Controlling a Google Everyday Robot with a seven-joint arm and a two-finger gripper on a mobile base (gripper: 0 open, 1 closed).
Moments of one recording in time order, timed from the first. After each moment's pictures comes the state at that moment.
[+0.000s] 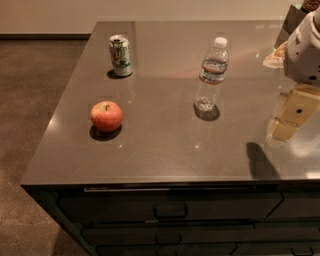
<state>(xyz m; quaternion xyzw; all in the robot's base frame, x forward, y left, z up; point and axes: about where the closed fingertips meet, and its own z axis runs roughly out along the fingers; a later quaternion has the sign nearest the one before) 0.439 -0.216 0.977 -0.60 0.78 -0.03 0.16</state>
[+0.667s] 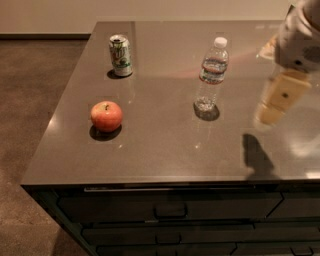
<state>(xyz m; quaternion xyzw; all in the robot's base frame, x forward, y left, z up) 0.463 -0.210 0.982 -0.58 0.80 -0.03 0.17</state>
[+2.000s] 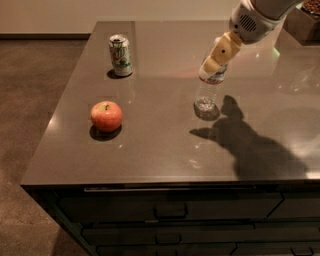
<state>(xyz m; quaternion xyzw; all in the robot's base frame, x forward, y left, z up) 0.617 -0.175 0.977 -0.41 0.88 0.04 0.25</state>
